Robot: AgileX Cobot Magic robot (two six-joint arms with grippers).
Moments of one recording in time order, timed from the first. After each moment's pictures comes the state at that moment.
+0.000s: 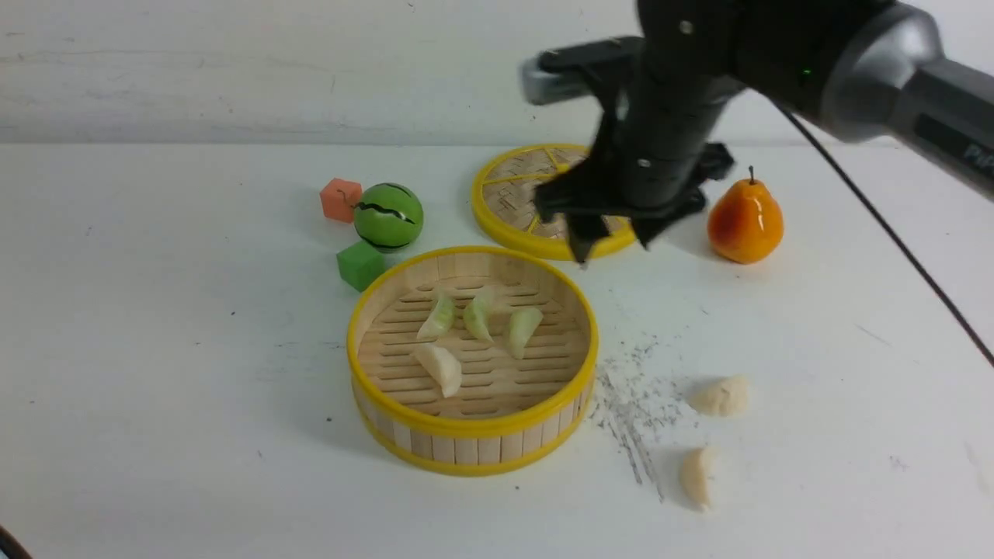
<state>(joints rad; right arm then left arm) 0.45 2.03 -1.95 0.00 1.19 0.23 -0.62 0.40 -0.44 0.62 0.76 -0.78</state>
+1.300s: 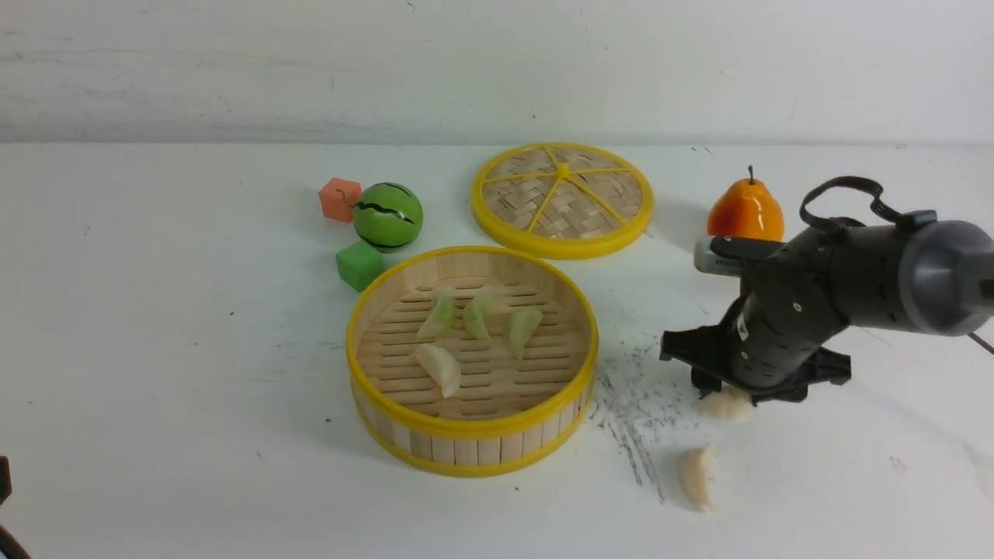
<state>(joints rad) 0.35 1.95 -1.23 -0.30 0.53 0.77 -0.62 0.40 -0.44 0.63 0.70 -0.78</state>
